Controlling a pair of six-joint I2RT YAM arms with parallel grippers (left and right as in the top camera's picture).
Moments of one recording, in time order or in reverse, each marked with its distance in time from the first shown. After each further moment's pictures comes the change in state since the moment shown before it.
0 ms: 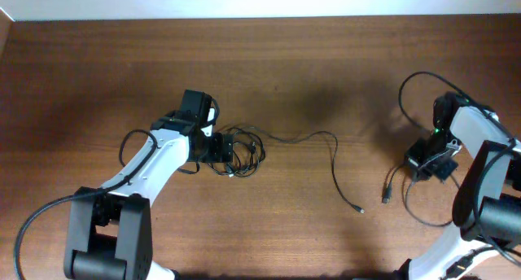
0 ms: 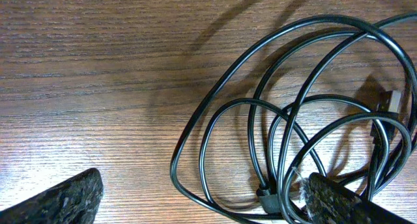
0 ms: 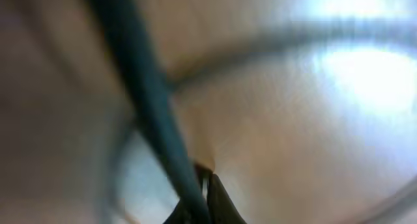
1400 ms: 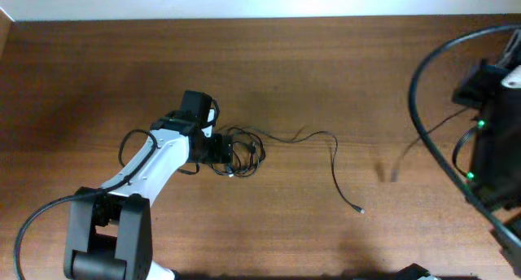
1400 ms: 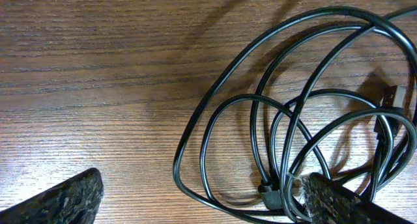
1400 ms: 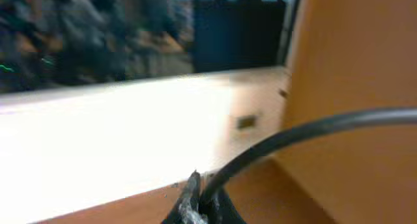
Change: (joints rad) left arm 0.000 0.000 0.000 -0.010 0.000 0.000; right arm 0.777 -0.799 0.627 0.207 0.873 -0.497
